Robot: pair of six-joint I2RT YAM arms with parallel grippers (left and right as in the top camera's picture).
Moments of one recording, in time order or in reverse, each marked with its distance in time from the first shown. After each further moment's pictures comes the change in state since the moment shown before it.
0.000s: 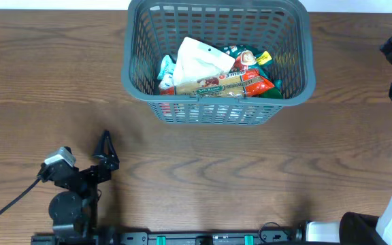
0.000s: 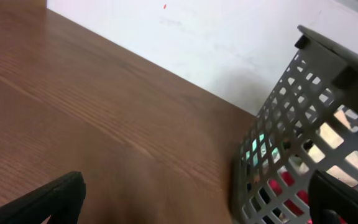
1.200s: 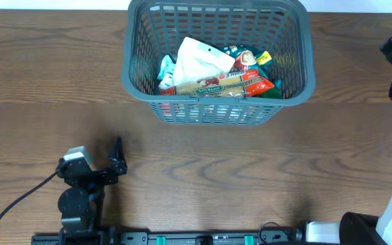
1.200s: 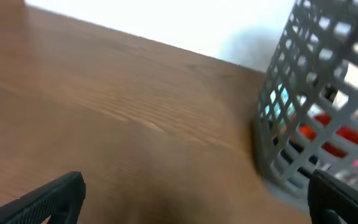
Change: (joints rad) left arm 0.000 -0.034 -0.121 0.019 0.064 0.223; right arm 0.000 0.000 0.000 0.000 0.000 0.000
